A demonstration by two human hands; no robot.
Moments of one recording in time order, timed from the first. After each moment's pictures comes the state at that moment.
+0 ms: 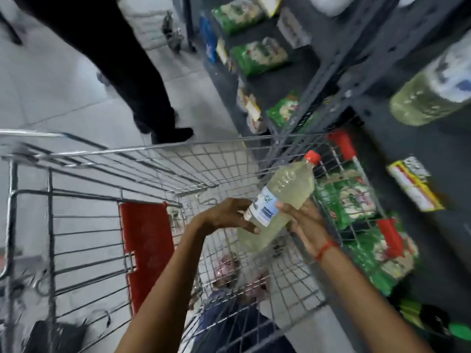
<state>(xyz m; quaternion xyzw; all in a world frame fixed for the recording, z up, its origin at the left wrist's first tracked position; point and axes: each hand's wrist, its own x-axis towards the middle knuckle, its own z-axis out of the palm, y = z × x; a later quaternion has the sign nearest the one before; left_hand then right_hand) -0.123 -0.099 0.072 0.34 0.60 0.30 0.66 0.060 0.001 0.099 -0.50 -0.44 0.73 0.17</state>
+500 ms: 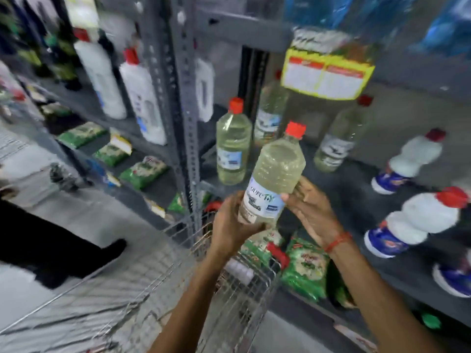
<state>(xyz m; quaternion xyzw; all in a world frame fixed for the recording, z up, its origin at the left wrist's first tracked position) 0.045 0.044 0.255 0.54 0.58 0.48 0.38 0.224 0.082 0.299 -0.39 -0.52 0.59 0.48</state>
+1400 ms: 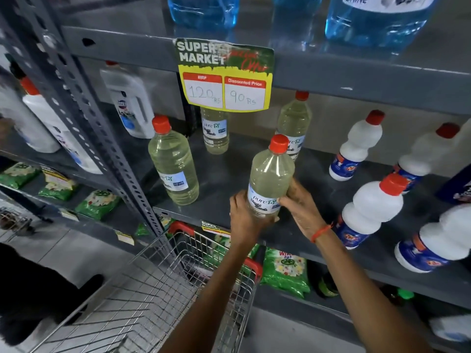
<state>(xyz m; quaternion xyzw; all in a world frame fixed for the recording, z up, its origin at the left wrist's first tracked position) 0.176 0.123 0.237 0.60 0.59 0.42 0.34 0.316 0.125 0.269 -0.48 -0.52 0.50 0.50</state>
